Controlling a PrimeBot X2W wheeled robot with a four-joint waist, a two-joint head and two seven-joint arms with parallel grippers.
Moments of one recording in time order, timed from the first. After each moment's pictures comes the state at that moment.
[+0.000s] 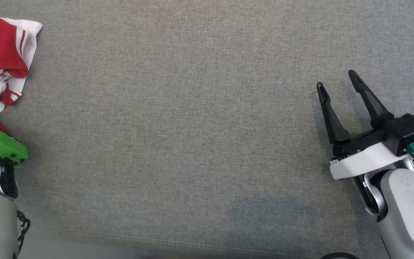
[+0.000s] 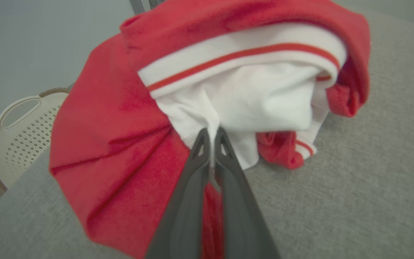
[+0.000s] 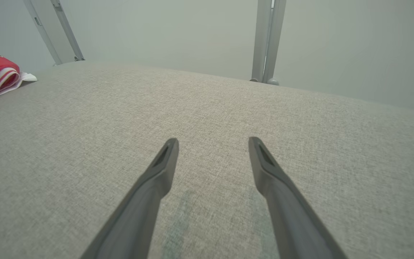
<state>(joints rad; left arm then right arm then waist) -0.72 0.32 0.10 1.00 -0.46 -0.09 -0.26 -0.33 -0.28 0.17 0.06 0.17 0.13 -0.23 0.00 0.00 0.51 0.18</state>
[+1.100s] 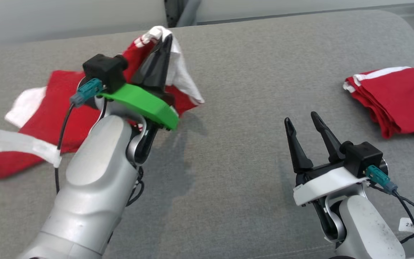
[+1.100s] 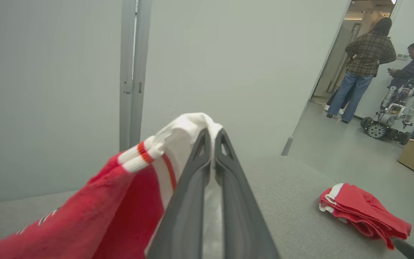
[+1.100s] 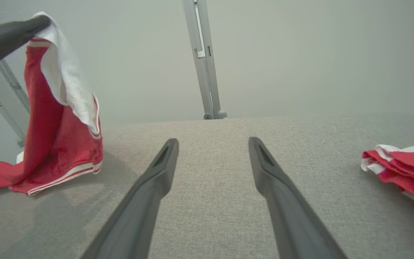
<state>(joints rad) -0.79 0.10 -0.51 0.59 -0.63 -0.13 -0.26 -0.26 -0.07 0.18 0.23 0.23 0.13 -0.26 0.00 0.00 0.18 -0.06</state>
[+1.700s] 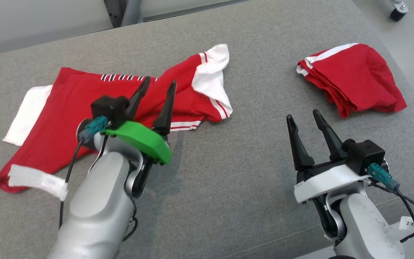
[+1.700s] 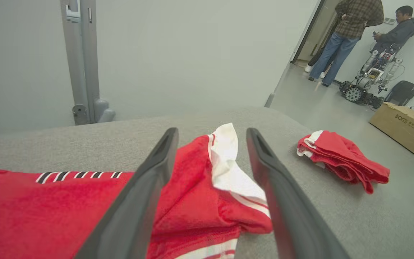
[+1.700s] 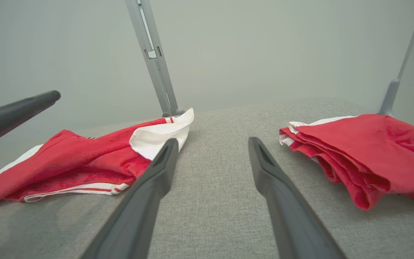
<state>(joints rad) -0.69 0.07 -0.48 0.67 -0.56 -0.13 -0.26 -0.27 -0.05 0.16 0.24 0.24 0.13 -0.26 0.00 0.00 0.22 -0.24</state>
